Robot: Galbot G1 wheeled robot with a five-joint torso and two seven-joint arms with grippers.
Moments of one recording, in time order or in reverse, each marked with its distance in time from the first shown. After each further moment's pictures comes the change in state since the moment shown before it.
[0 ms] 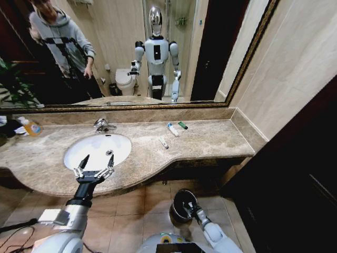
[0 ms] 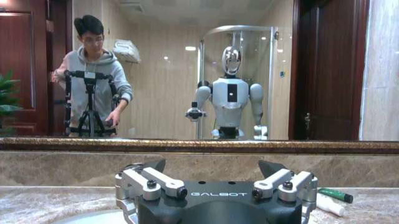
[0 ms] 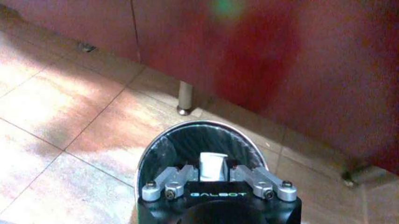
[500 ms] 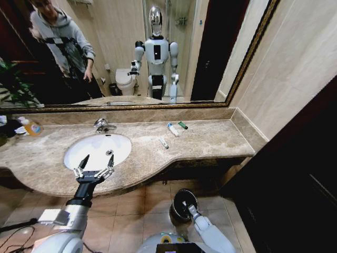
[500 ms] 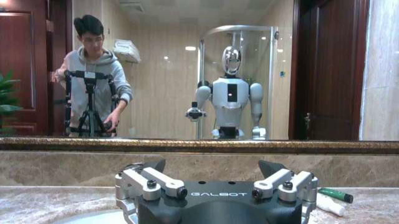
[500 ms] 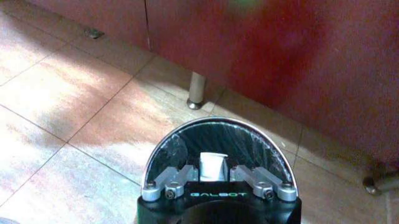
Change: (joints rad) left arm 0.000 0.000 0.000 0.000 0.000 0.000 0.000; right arm 0.122 0.089 0.031 -0.227 -0.099 0.055 -0.020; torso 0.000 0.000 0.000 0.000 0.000
